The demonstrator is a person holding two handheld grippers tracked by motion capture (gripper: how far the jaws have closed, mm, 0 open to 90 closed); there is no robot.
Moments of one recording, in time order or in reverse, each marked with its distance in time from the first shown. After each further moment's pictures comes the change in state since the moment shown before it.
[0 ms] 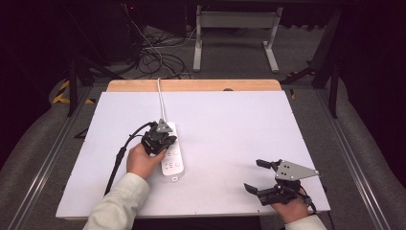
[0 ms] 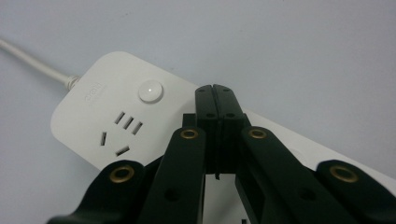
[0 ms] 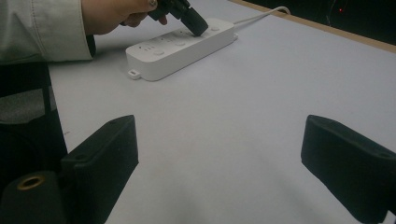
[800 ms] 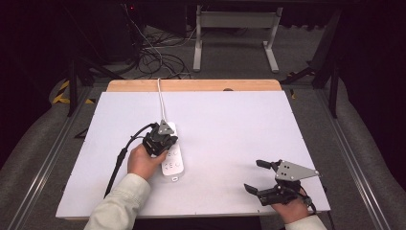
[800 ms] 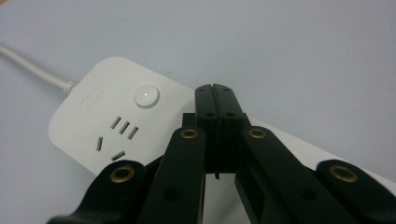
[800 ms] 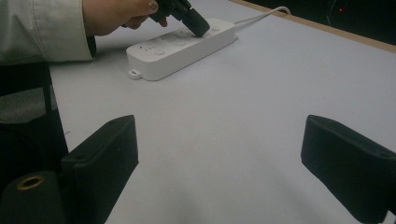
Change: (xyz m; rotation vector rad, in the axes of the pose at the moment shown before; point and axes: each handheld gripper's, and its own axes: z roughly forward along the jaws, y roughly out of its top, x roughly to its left) left arm -0.005 0.000 0.001 -0.013 0.007 0.016; right arm 0.000 0.000 0.000 0.002 -0.001 -0.004
